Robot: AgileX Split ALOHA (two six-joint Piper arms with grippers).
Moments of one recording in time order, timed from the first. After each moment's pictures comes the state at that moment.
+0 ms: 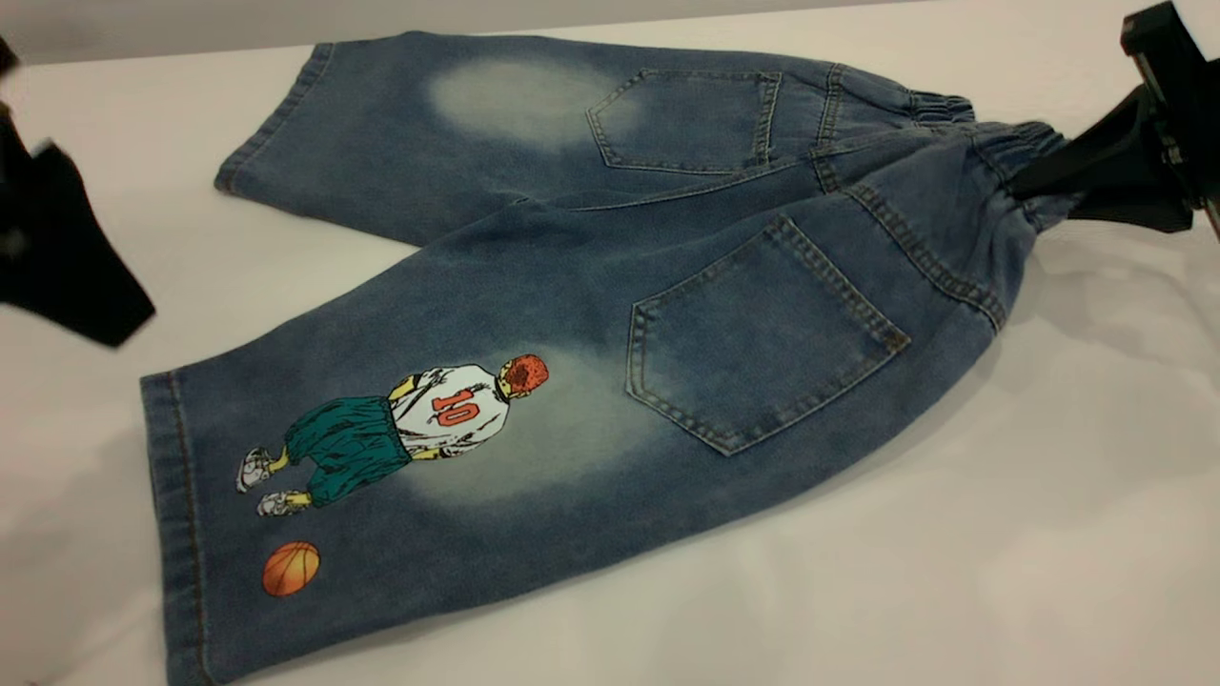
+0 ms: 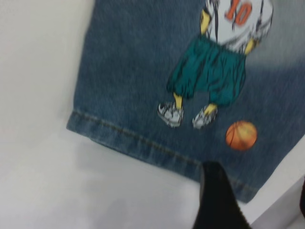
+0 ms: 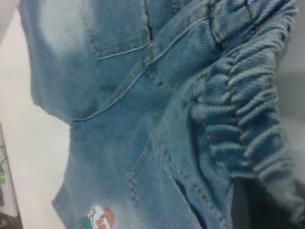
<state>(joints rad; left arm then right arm) -0.23 1.48 -0.74 -0.26 0.75 0.71 -0.30 2.12 -0.82 1.62 0.87 -1.25</state>
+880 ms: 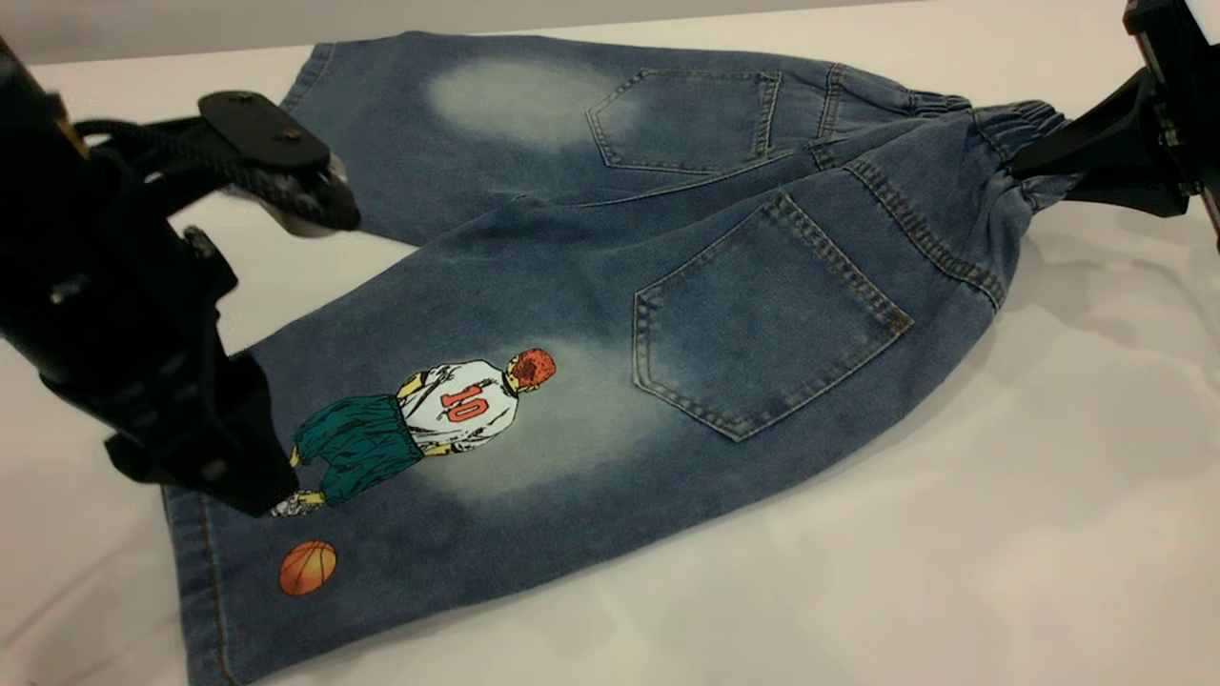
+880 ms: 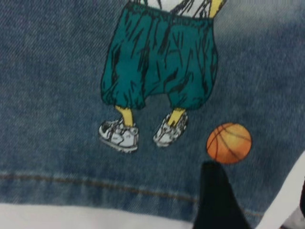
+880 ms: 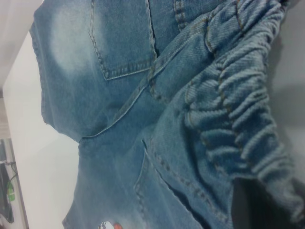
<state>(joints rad) -0.43 1.71 -0.65 -0.30 0.50 0.70 -0.30 2.12 -0.82 1.68 0.87 -1.26</state>
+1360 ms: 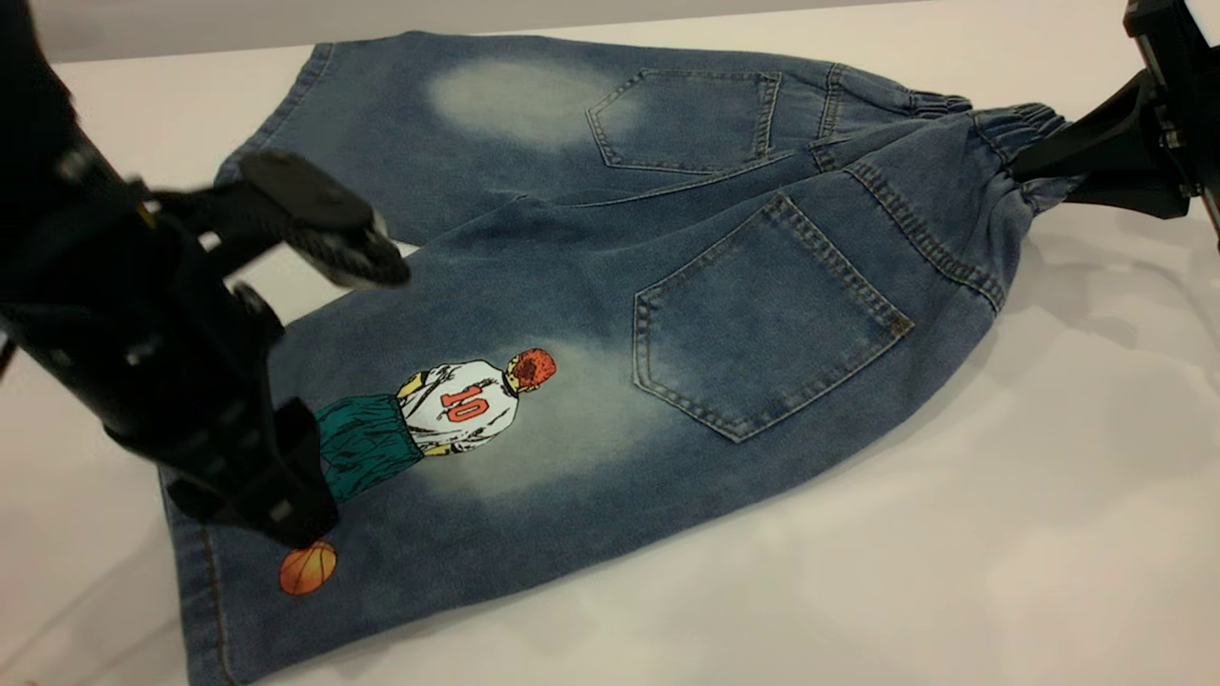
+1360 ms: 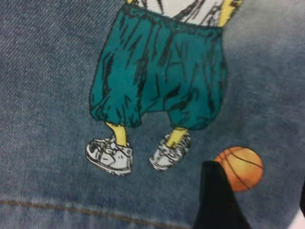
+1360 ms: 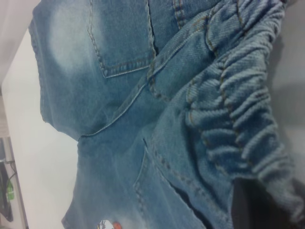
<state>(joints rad) -0.45 1.82 -0.65 -0.35 0.40 0.70 -0.30 2.12 -0.82 1.68 0.87 -1.26</state>
